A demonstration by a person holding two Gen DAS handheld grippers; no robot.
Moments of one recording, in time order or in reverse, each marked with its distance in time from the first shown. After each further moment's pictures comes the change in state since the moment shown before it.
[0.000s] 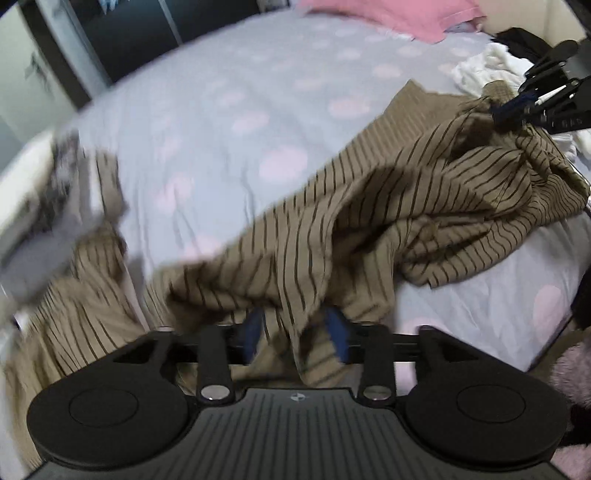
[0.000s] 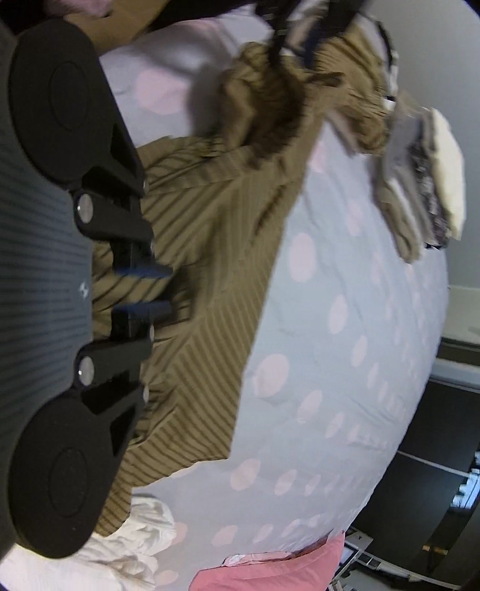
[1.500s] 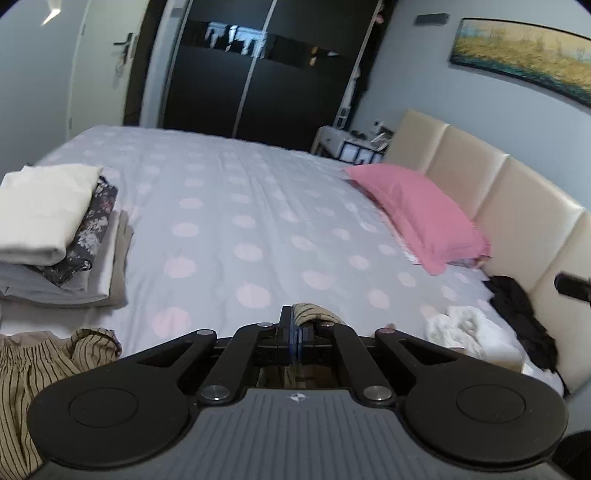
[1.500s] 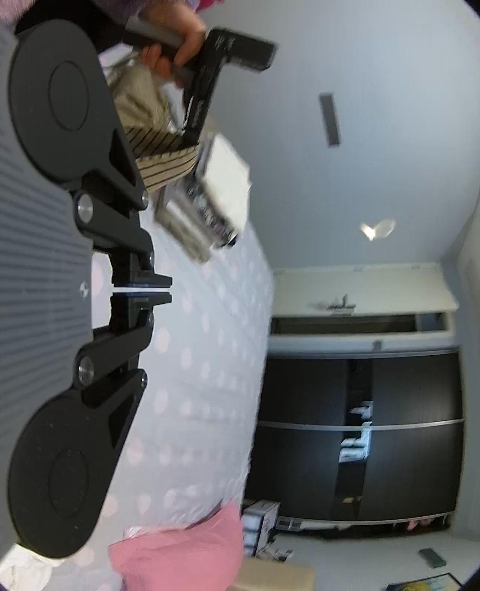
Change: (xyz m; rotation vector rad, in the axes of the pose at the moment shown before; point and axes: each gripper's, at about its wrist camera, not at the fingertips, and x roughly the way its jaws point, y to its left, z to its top) left arm -0.082 0.111 0.090 -0.561 -0.380 -0.202; right arm -0.189 -0.012 0.074 0.203 -0.524 0.009
